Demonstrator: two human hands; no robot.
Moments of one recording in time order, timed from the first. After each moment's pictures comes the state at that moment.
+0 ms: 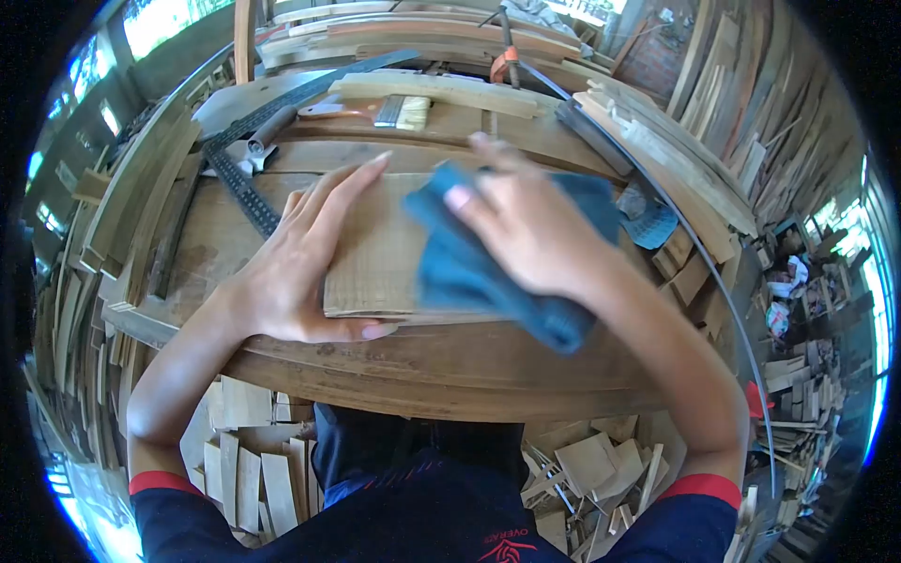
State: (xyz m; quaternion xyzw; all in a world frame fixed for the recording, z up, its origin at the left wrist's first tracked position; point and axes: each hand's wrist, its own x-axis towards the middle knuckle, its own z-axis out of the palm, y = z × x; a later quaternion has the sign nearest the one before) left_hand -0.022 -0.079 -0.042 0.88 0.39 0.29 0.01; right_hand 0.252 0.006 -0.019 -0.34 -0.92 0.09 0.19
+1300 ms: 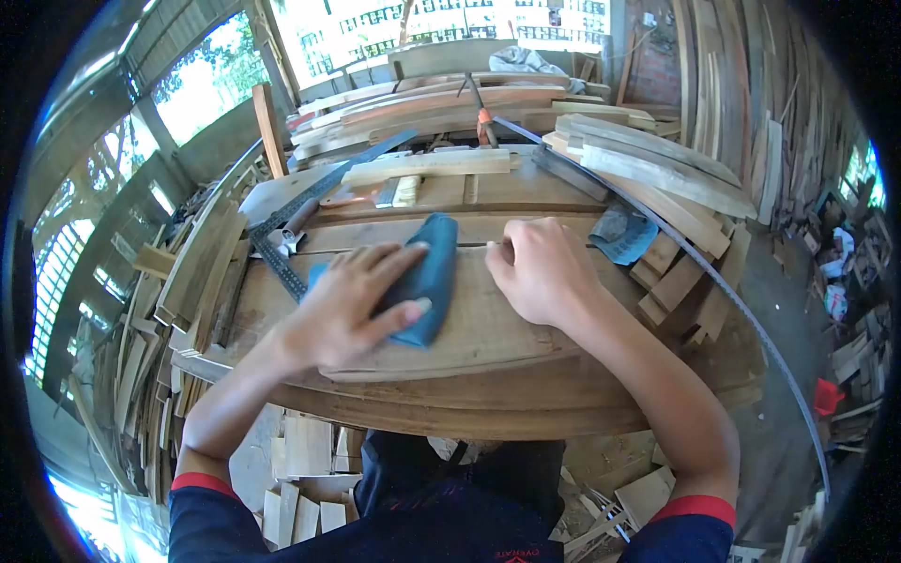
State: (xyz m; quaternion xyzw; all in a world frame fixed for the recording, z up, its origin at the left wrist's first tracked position) left_hand 0.042 -0.075 -0.004 0.86 0.48 0.17 -0.01; right_hand 0.304 -0.003 -0.021 -0.47 -0.83 0.03 0.29
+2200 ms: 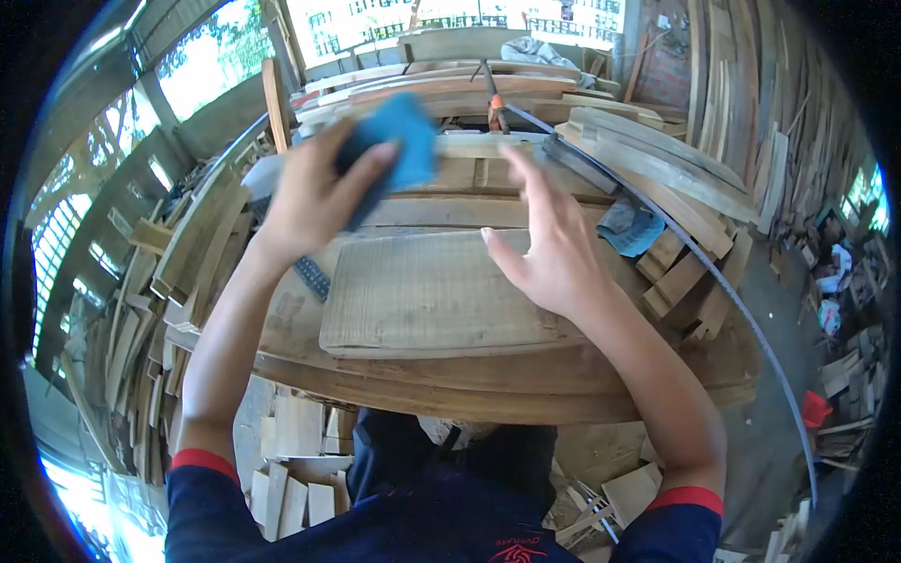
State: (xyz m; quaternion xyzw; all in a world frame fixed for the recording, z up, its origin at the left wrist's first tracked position) left_hand 0.028 -0.037 0.051 0.78 0.50 0.37 -0.09; right_hand 0.301 -0.010 -0.021 -0.31 -0.83 0.02 0.46
